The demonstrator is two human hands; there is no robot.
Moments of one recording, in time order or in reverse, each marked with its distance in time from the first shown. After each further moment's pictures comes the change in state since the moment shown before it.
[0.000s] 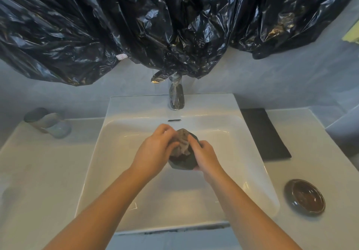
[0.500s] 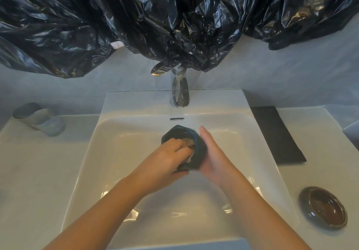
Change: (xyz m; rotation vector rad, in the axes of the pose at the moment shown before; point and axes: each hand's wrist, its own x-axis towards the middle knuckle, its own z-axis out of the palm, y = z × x) left_hand -0.003 -0.019 0.029 0.104 -0.237 0.355; right_hand 0.022 0.004 -0.007 0.457 -0.495 0.068
